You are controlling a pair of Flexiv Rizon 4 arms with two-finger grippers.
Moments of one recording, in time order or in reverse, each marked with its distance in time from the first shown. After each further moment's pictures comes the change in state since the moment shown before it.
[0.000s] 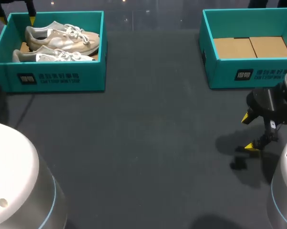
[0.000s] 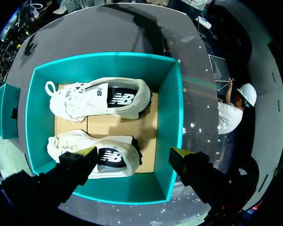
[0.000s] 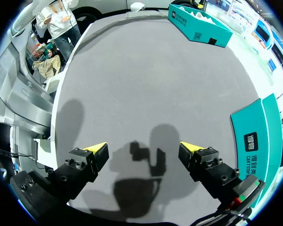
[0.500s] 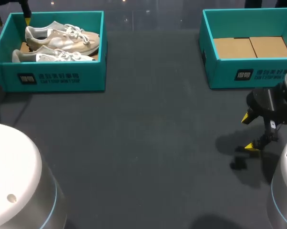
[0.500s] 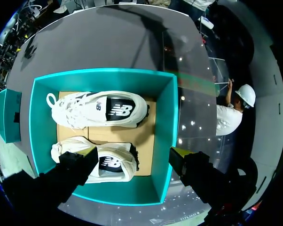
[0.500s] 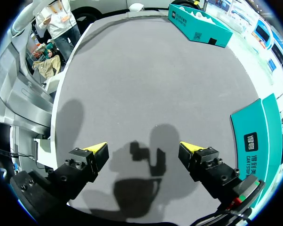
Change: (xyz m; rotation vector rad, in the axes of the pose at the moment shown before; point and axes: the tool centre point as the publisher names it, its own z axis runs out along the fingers) left arm 0.006 -0.024 -0.008 -0.038 -0.003 0.005; right arm 0.000 0.000 0.000 0.000 0.000 0.000
